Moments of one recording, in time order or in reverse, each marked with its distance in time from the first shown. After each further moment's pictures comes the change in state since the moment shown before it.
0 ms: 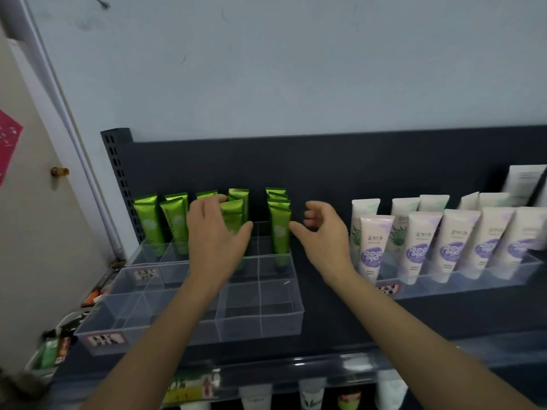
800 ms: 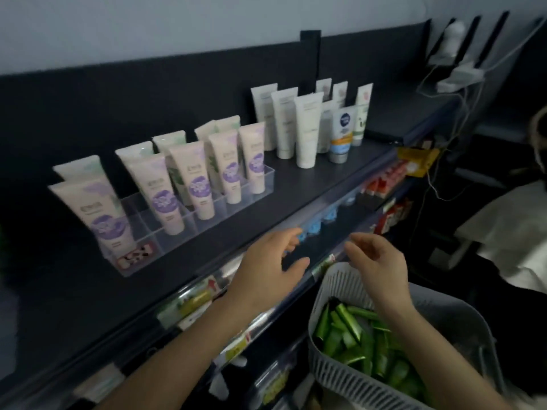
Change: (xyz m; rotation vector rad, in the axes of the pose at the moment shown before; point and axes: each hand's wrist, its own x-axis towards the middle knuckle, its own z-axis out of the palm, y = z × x) left_hand -0.215 0.261 0.183 -0.568 -0.925 0.528; right_hand -0.182 0.132 -0.364 -0.157 0.637 0.440
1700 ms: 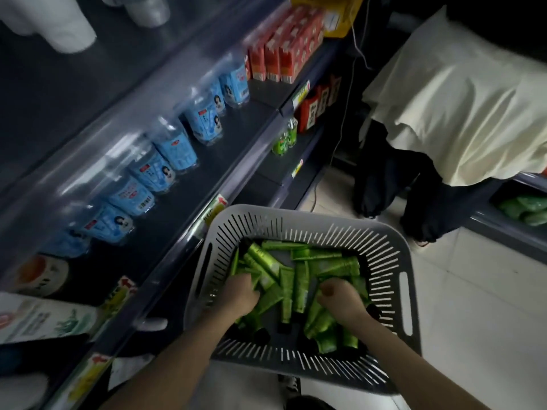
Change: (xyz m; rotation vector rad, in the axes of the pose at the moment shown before) left_hand 0.010 -0.092 0.335 0.240 -0.951 -0.598; right_hand 0.017 0.316 -0.127 -0.649 -0.401 0.750
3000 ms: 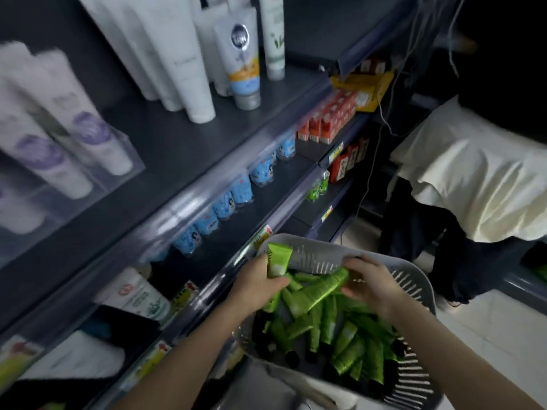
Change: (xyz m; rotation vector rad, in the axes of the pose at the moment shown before) left_hand -0.080 0.013 -0.085 -0.360 0.328 0.213; right_hand -0.035 -0.082 -0.075 1.041 -0.129 0.002
